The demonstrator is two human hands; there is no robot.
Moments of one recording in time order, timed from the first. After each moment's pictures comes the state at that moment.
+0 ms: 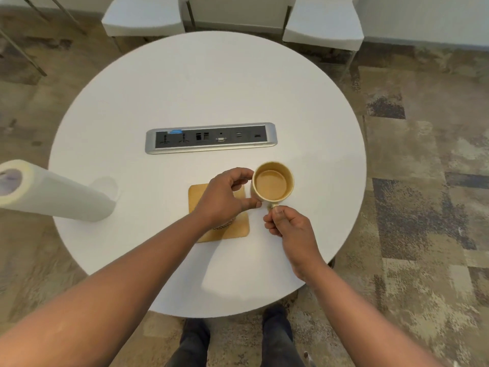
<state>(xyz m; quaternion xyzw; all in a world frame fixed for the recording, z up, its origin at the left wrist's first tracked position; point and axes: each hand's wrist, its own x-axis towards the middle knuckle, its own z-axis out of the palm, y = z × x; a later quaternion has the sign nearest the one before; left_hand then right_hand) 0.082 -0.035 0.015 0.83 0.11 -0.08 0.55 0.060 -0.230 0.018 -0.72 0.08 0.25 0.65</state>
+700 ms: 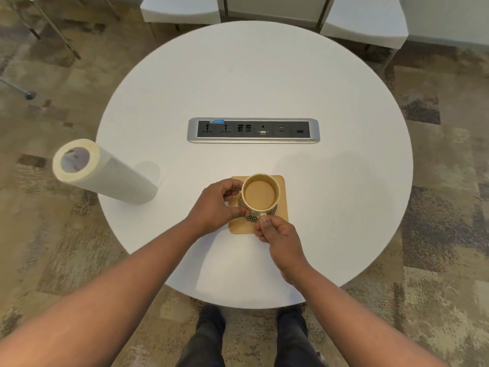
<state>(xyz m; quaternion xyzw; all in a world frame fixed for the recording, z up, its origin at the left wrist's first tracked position) 0.017 0.062 -0.014 0.80 0.17 -0.10 0.56 0.015 -0.136 -0.012 -0.72 0.07 0.33 0.61</state>
